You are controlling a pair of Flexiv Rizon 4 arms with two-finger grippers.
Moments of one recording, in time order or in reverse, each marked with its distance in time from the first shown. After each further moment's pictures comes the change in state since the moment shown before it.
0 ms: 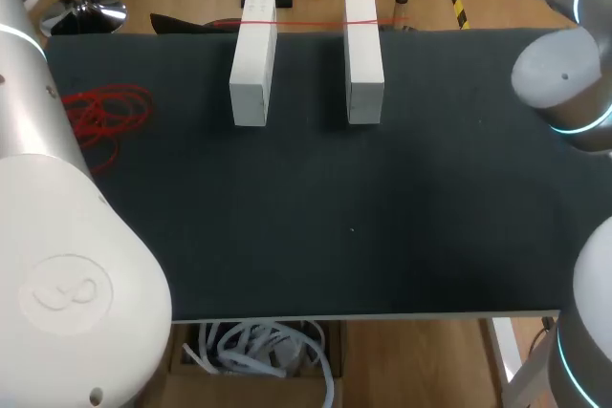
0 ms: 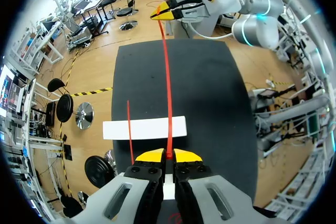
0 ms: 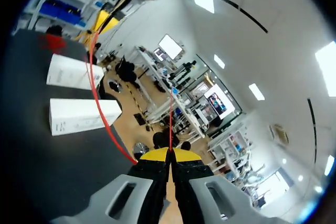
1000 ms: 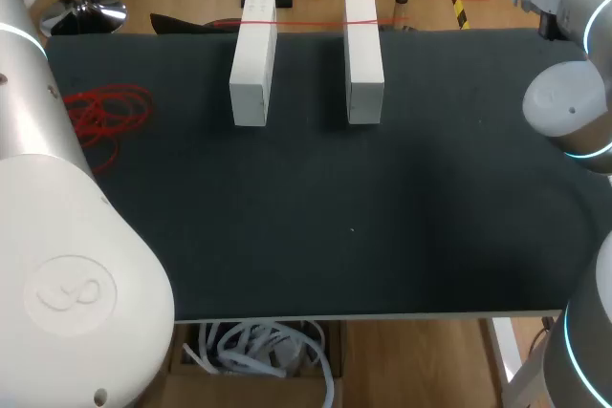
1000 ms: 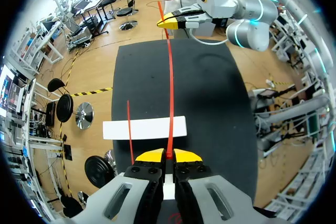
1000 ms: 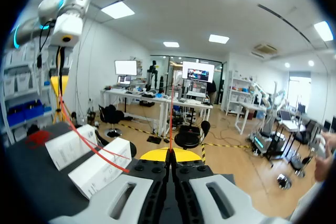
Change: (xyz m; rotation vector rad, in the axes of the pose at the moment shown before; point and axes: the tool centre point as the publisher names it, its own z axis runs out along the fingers) left arm 0.000 0.000 0.000 0.000 0.001 0.000; right arm 0.024 -0.032 -0.009 -0.030 -0.073 0.786
